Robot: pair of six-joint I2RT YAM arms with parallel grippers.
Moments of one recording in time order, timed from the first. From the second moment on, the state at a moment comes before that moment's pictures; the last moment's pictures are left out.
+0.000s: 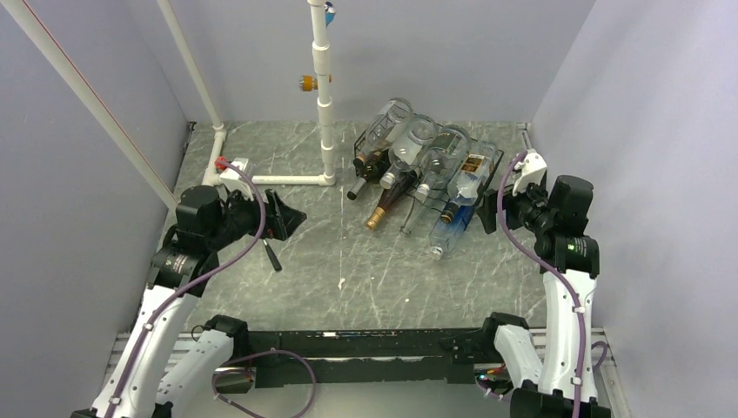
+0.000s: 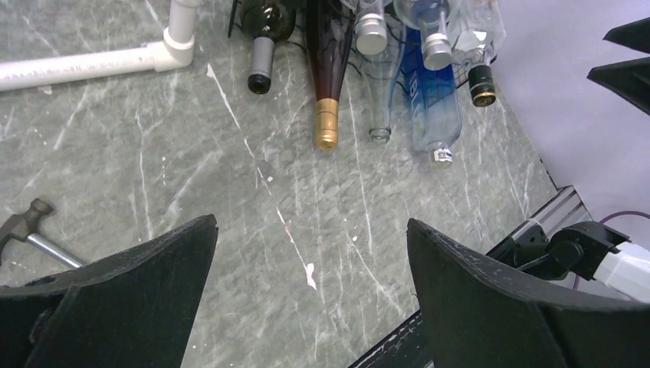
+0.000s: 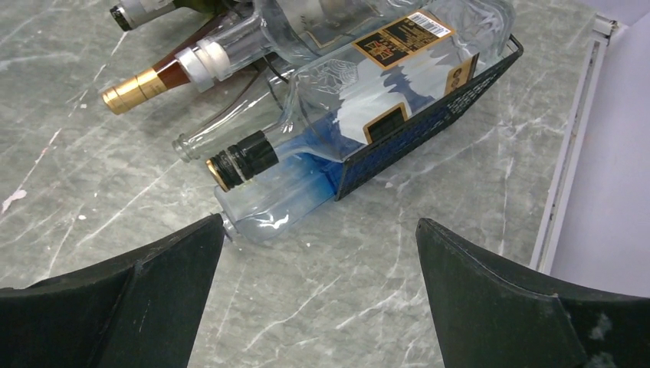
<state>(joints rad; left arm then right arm) -0.25 0.73 0.90 -0.52 0.40 -0.34 -0.22 0.81 1.00 -0.71 -0.52 -0.35</state>
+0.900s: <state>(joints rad) -0.77 1.38 1.44 -0.54 -0.04 -0.24 -0.40 0.73 1.00 -0.77 -0.76 -0.23</state>
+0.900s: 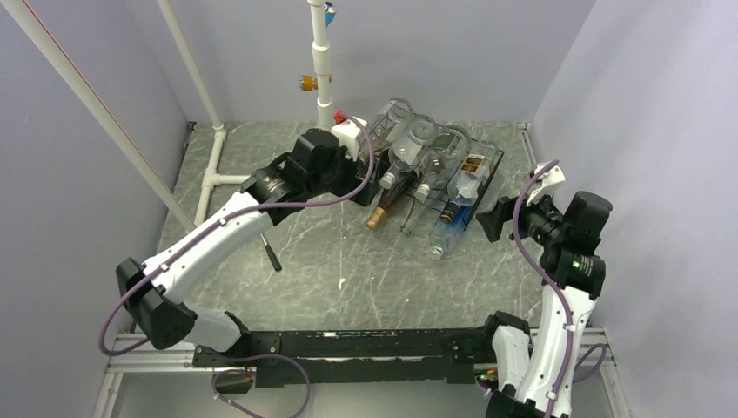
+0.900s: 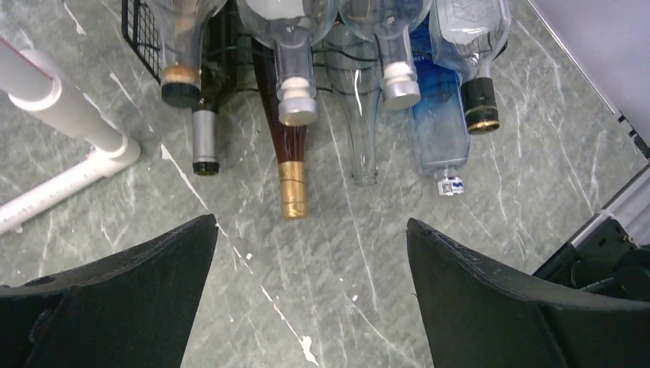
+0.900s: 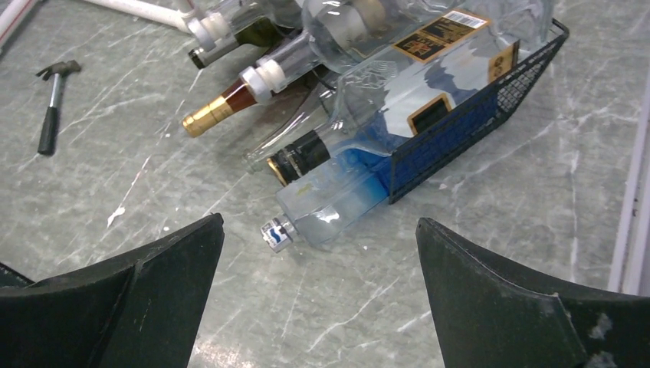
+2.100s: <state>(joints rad) -0.71 1.85 1.95 -0.62 -0.07 0.06 -0.50 0.58 0.76 -0.57 -0.97 -0.22</state>
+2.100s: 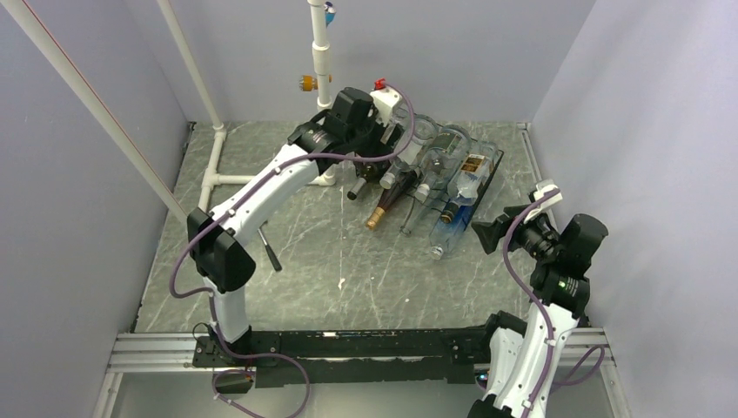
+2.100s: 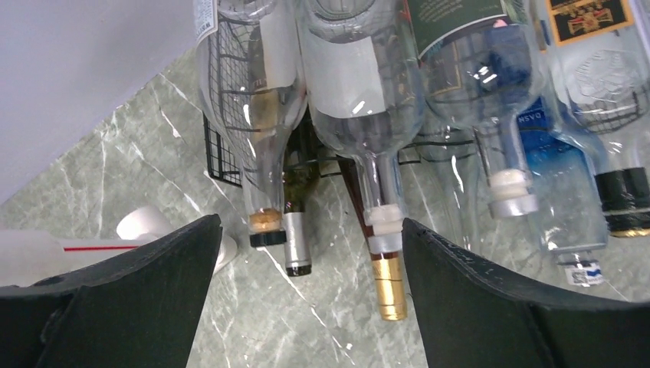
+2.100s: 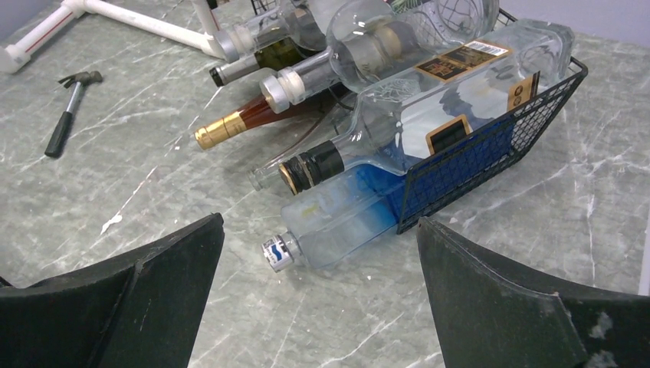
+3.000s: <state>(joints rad) -0.57 2.06 2.00 -0.59 0.06 0.07 -0.52 0.59 0.73 -0.54 -1.00 -0.20</state>
